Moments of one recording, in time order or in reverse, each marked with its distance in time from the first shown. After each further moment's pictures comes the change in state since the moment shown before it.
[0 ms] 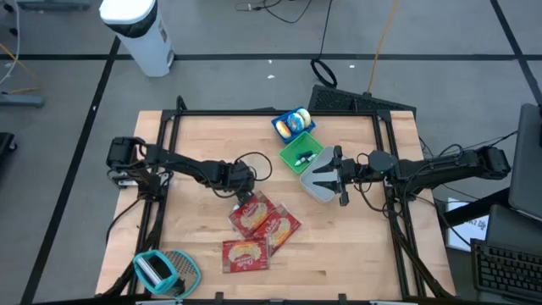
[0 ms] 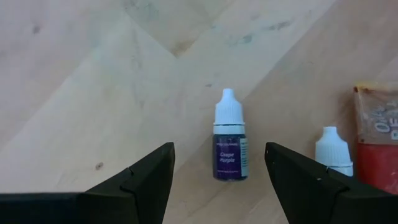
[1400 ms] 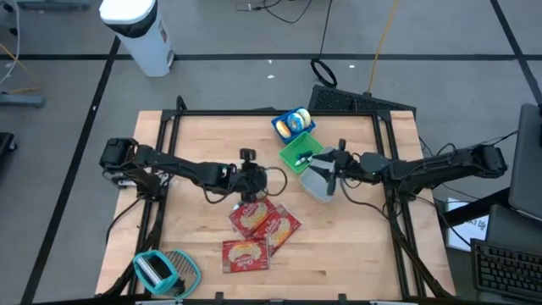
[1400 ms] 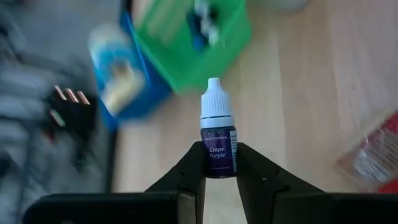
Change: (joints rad) left arm -0.096 -0.047 0.174 0.136 -0.307 0.987; right arm -0.004 0.083 -0.001 0.011 0.333 0.053
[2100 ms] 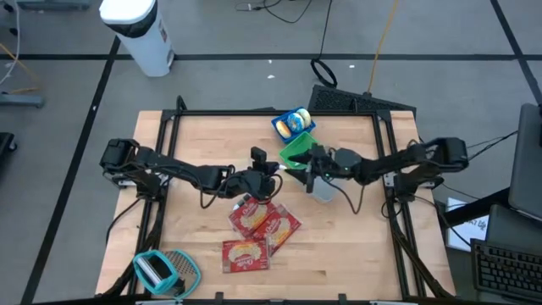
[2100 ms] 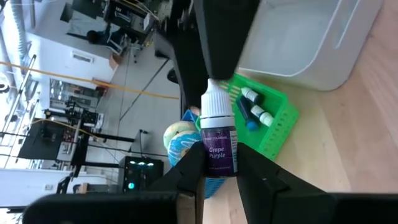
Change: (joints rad) left arm -0.037 0.005 0.013 0.379 -0.092 0.443; right arm -0.107 0.497 0.102 0.476 -0.245 0.313
